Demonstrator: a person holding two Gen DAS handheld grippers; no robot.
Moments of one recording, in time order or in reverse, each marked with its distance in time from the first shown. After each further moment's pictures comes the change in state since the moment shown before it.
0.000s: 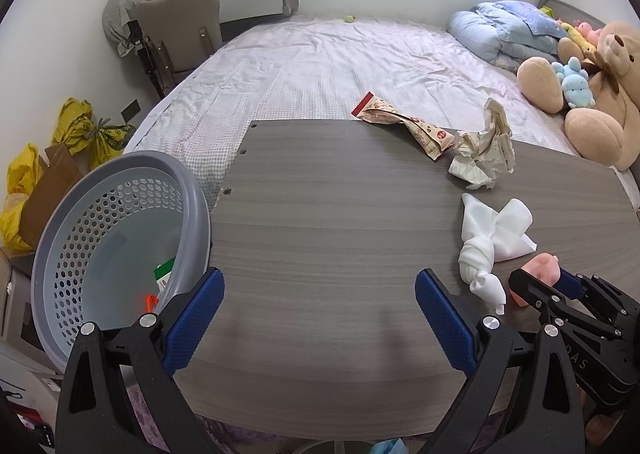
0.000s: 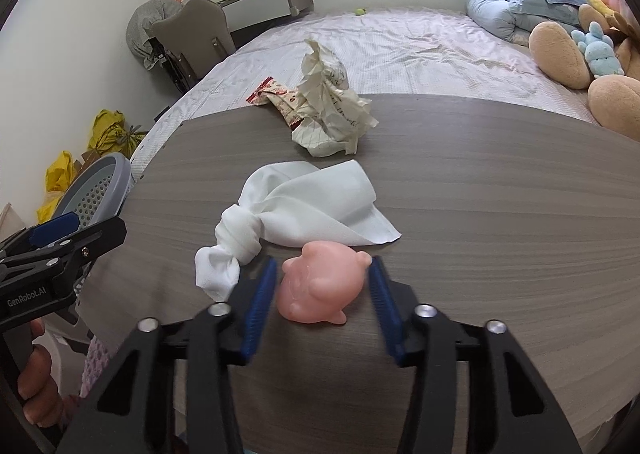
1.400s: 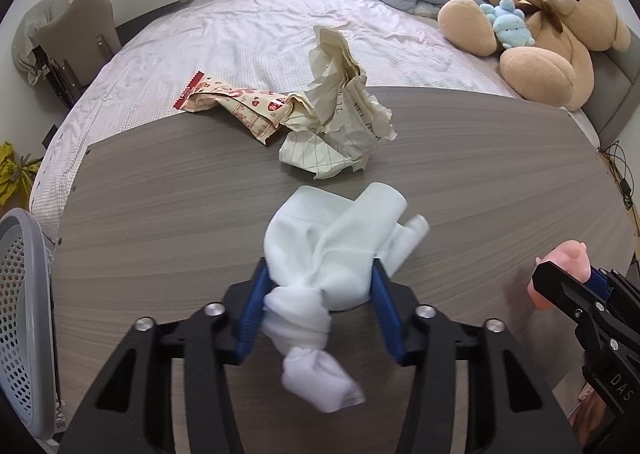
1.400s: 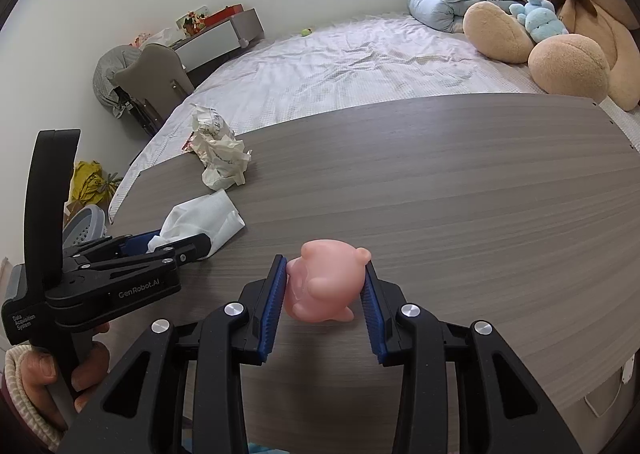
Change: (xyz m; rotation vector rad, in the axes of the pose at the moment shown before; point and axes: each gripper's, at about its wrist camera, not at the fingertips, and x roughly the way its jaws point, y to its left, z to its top) left arm 0.061 -0.118 0.019 0.185 0.109 -0.210; right arm -0.049 -0.088 -0.012 0.160 -0.087 -0.056
